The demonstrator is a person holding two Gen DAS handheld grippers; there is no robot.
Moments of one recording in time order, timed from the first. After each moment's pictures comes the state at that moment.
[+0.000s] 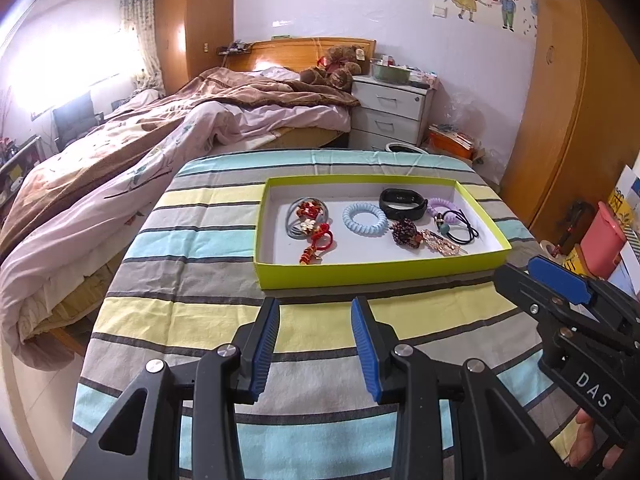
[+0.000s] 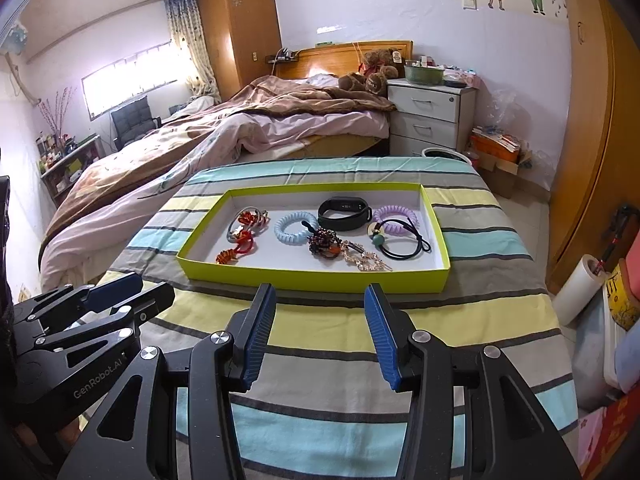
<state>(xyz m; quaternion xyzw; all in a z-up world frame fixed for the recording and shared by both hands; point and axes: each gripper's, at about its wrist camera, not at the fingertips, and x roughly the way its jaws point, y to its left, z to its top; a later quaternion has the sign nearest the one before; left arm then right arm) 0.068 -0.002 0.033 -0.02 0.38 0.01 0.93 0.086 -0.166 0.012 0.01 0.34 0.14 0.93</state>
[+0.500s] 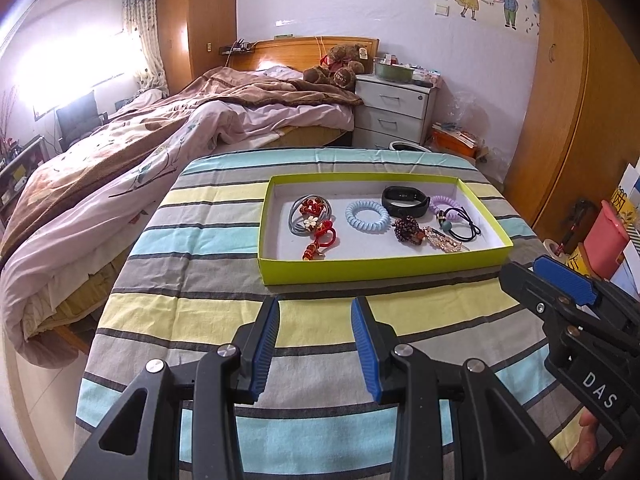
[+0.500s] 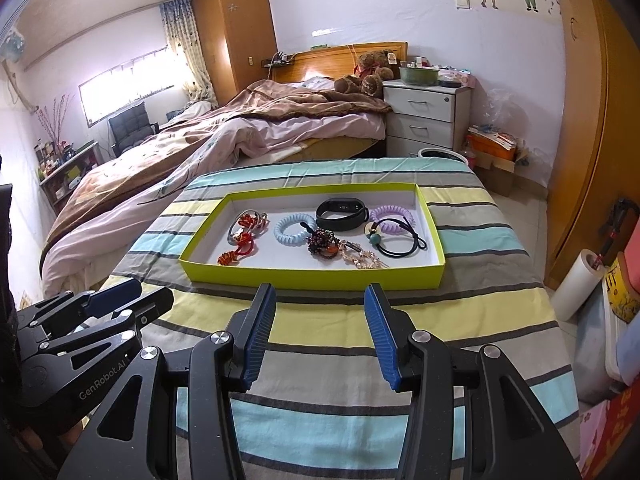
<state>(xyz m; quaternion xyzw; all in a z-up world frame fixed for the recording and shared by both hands) 0.065 -0.004 0.034 -0.02 0.38 0.02 0.92 0.081 -0.167 0.014 0.01 0.34 0.14 0.93</state>
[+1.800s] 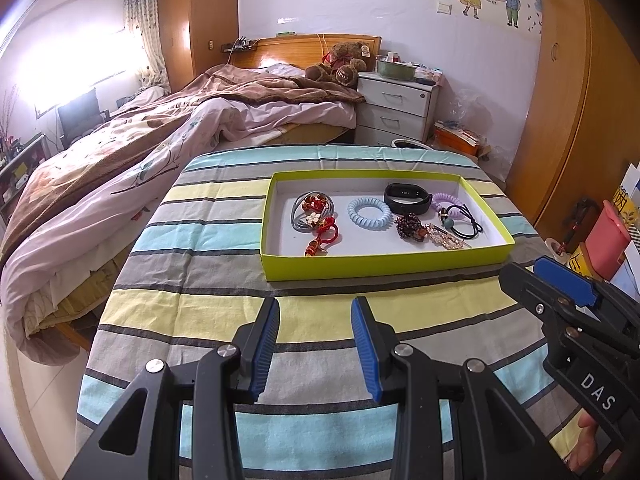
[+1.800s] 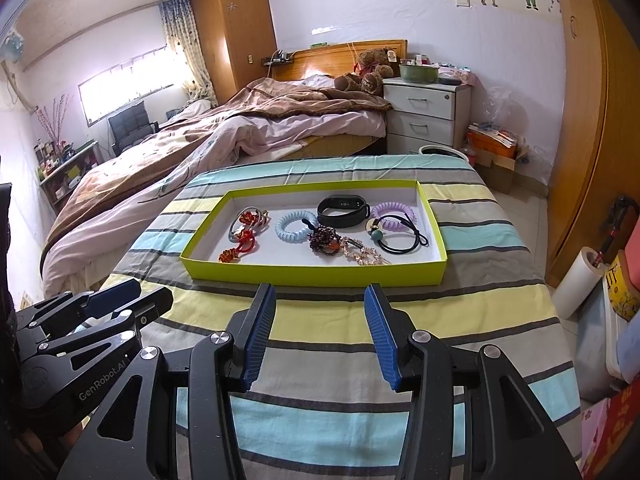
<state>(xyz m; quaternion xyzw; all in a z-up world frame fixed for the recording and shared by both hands) 0.063 -0.003 0.031 -0.02 0.39 0.02 0.92 0.079 -0.164 0.013 0.01 0.34 0.14 0.93</state>
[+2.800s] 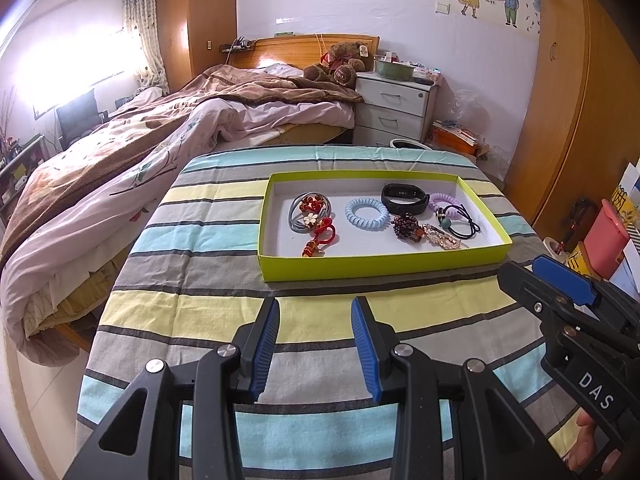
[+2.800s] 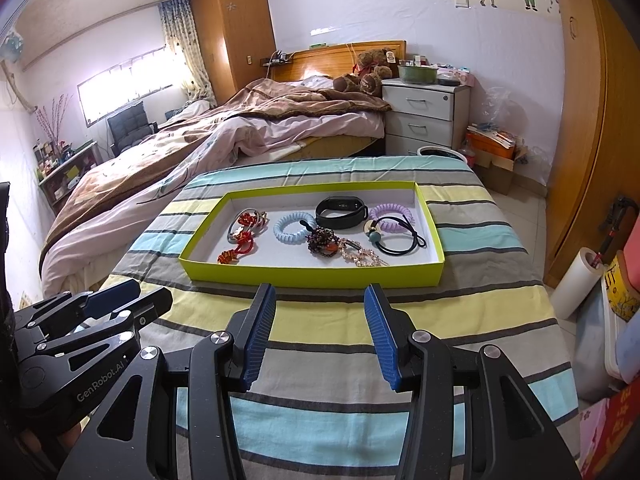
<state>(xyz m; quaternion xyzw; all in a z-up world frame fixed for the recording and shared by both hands) 0.065 -0.003 0.033 -0.02 0.39 0.02 0.92 0.079 -0.166 0.012 0.01 0.34 0.13 0.93</state>
